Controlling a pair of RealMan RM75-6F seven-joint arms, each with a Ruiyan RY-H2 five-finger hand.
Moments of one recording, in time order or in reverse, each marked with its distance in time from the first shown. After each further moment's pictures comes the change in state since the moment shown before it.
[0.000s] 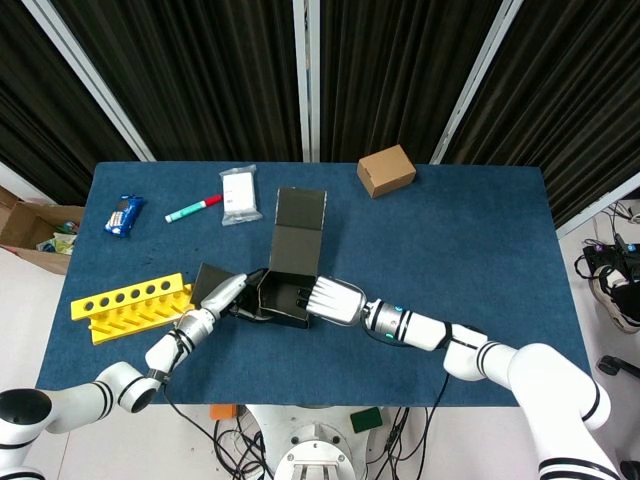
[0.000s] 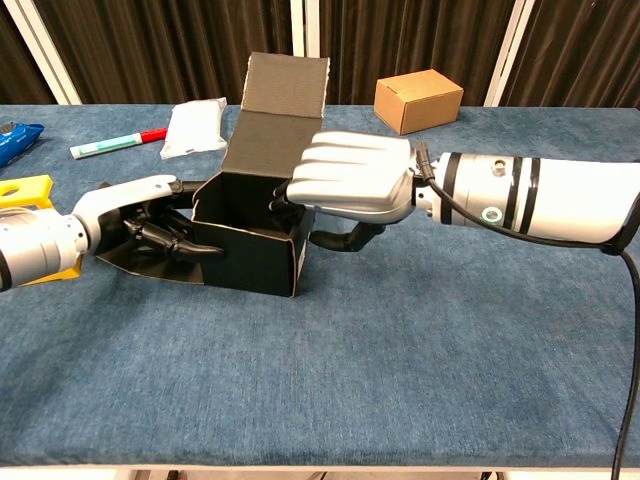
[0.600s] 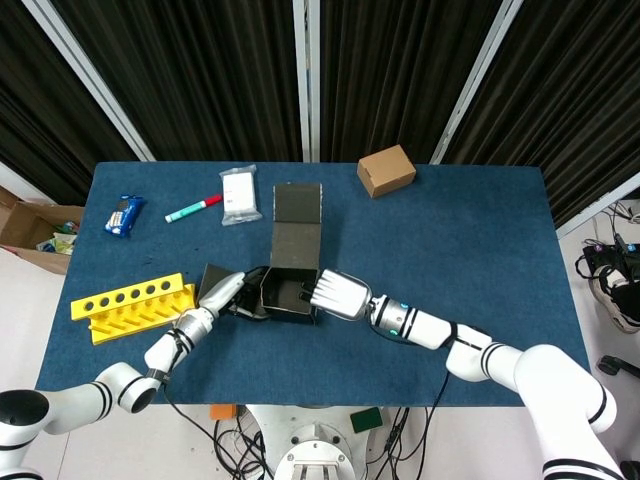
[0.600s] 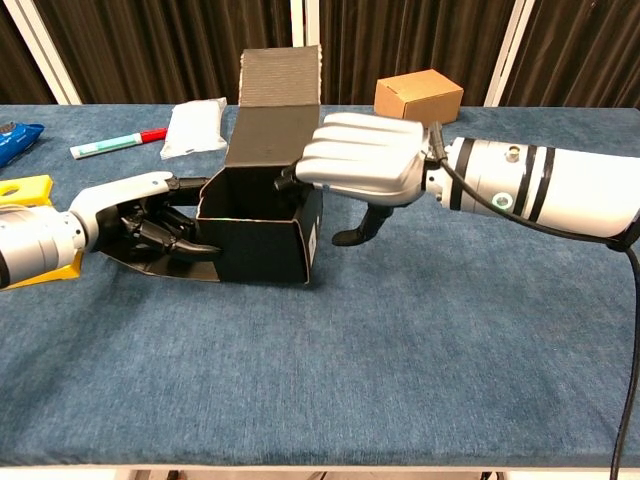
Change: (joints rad) left arm 0.006 0.005 -0.016 -0.018 -0.014 0.001 0.037; right arm -0.029 0.010 0.034 -0.008 0.031 0.054 0.004
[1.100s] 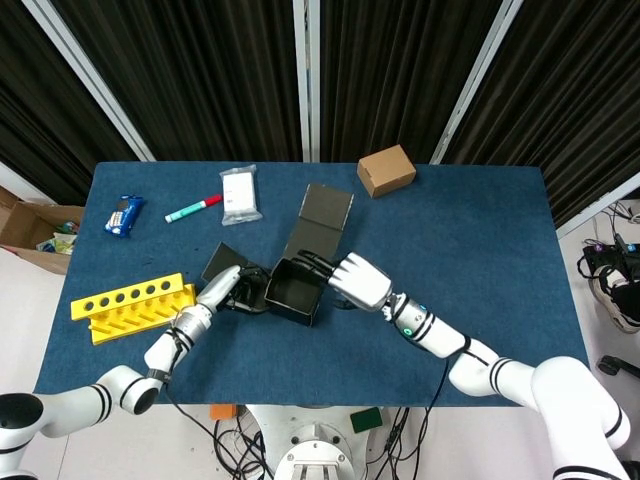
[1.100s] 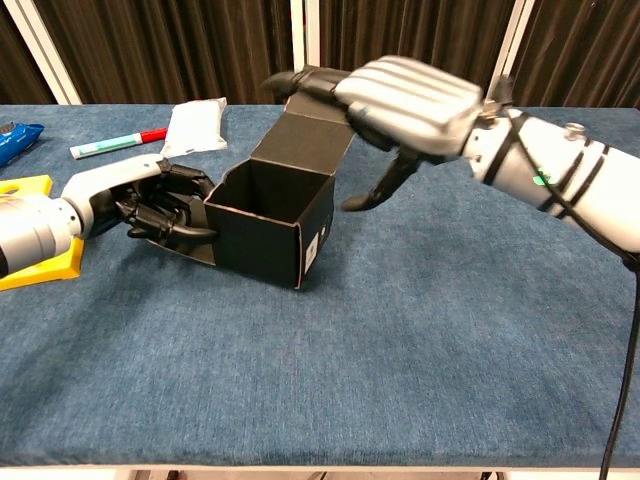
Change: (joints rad) left arm 0.026 0.010 -0.052 -0.053 -0.063 0.030 0.073; right arm -0.145 0.003 0.077 -0.077 0.127 0.169 0.156
